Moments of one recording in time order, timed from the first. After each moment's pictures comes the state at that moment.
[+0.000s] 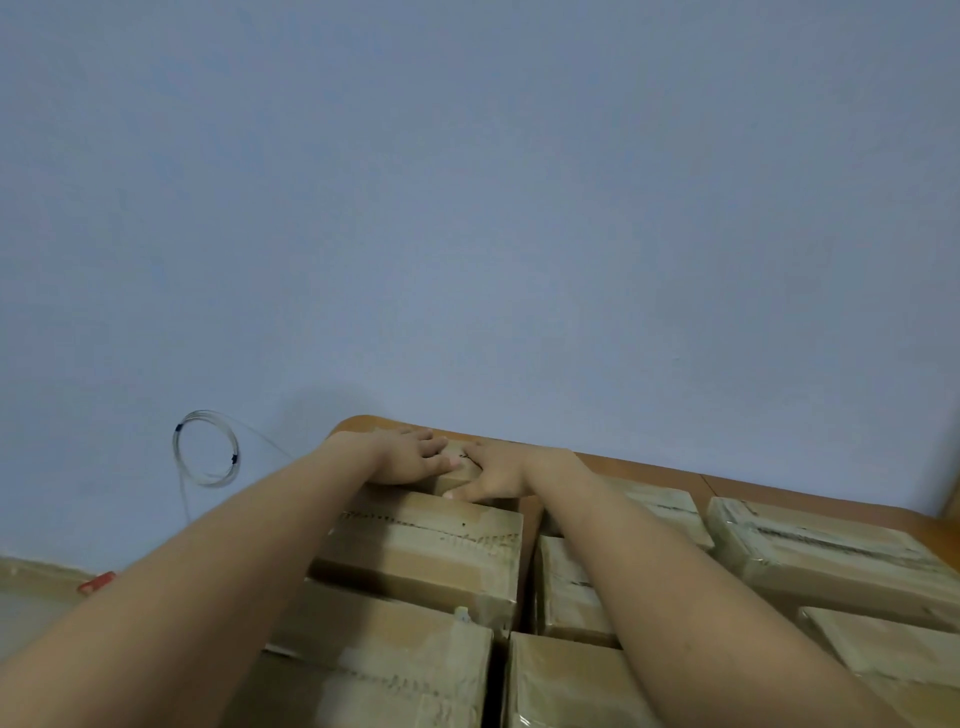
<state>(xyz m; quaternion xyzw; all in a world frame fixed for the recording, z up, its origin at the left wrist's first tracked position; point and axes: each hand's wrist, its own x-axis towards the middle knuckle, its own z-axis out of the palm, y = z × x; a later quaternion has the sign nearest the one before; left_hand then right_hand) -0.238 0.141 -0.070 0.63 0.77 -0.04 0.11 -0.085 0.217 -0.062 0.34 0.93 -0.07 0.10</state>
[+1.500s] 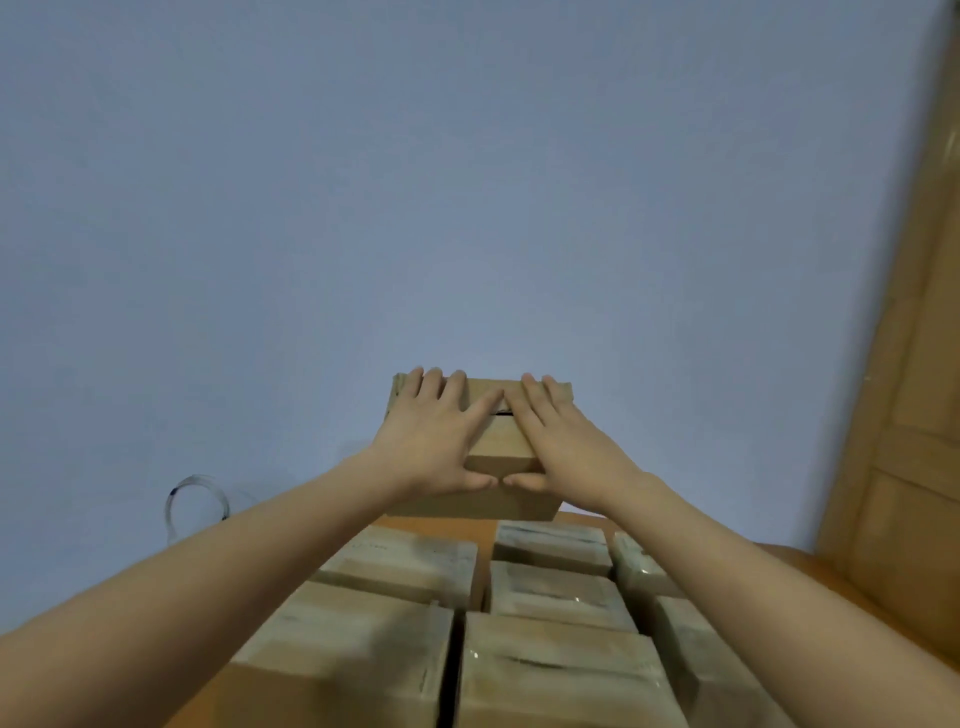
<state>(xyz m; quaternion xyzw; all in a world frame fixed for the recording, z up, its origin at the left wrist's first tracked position) -0.105 -0.016 0.069 0.65 0.66 0.09 -0.37 0.066 0.052 0.081 0.32 0.92 0.19 -0.14</state>
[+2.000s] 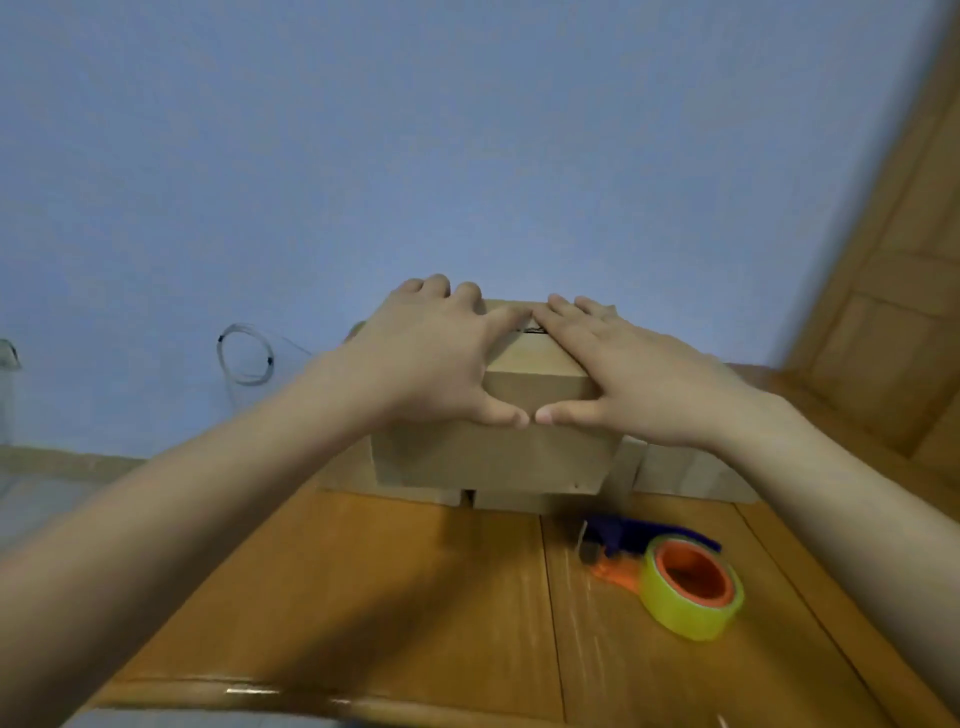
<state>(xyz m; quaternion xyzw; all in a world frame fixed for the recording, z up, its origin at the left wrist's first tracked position) -0.029 -0.203 0.036 0.71 0.66 0.04 -0.23 0.159 -0.142 0.045 0.32 0.94 0.09 -0.06</state>
